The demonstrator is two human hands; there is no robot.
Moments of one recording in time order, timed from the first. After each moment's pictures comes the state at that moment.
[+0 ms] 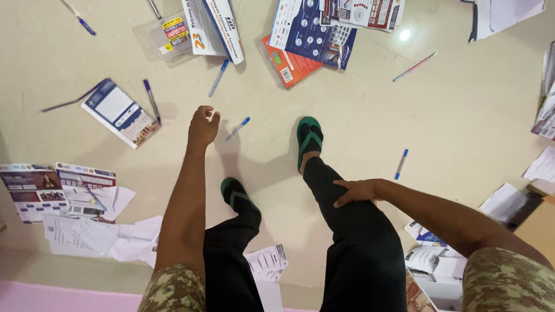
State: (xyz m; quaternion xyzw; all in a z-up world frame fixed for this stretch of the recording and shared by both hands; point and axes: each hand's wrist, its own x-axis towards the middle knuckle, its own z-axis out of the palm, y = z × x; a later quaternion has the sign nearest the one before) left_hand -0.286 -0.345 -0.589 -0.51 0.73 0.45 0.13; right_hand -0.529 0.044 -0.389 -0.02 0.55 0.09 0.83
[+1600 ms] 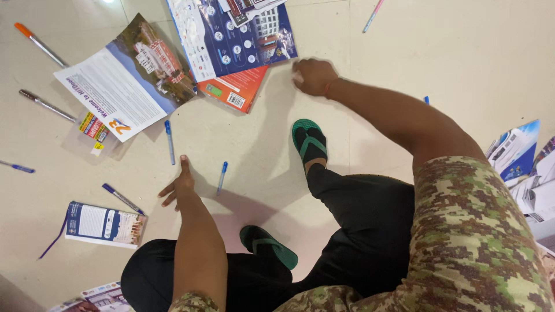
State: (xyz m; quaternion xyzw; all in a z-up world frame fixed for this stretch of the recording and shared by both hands) left_hand -0.325 -0.350 -0.734 -0.76 0.50 0.30 0.29; right_hand -0.694 -0.002 -0.675 -0.34 0.90 -0.10 0.26
